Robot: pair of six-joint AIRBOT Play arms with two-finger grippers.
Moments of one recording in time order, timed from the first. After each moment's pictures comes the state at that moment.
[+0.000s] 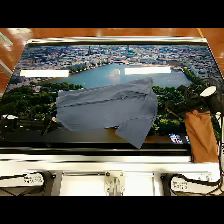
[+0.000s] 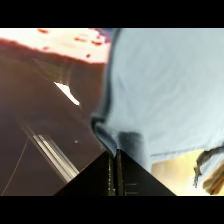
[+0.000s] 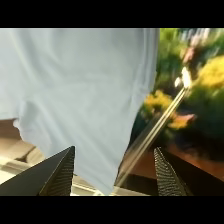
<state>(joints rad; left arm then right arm) 0.48 -1.47 0.71 0.71 -1.13 -1.12 -0.28 -1.47 1.06 -1.00 1.29 1.36</state>
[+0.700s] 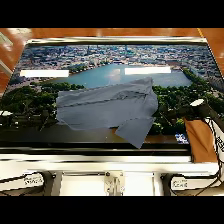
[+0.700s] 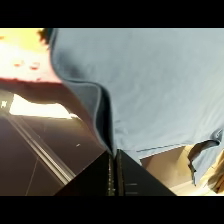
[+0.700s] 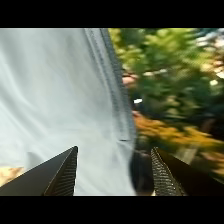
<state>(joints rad) 0.48 -1.41 0.76 0.70 -1.16 -1.09 -0.28 -1.58 0.94 -0.85 1.08 1.39</state>
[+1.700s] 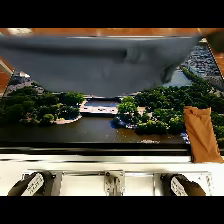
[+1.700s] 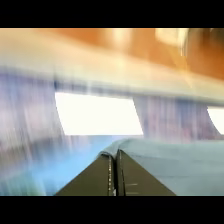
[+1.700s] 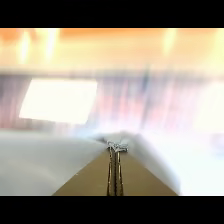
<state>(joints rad) 0.48 -0.90 1.55 0.58 -1.02 -1.07 -0.28 -0.99 1.54 -0.77 0.93 1.06</state>
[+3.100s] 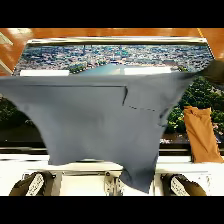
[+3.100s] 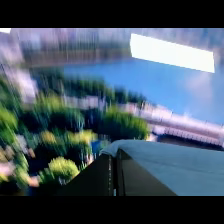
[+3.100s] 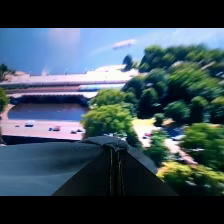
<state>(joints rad) 0.45 -0.81 1.28 1.08 -1.22 -1.37 -0.27 -1.09 1.50 -1.11 1.33 1.41</state>
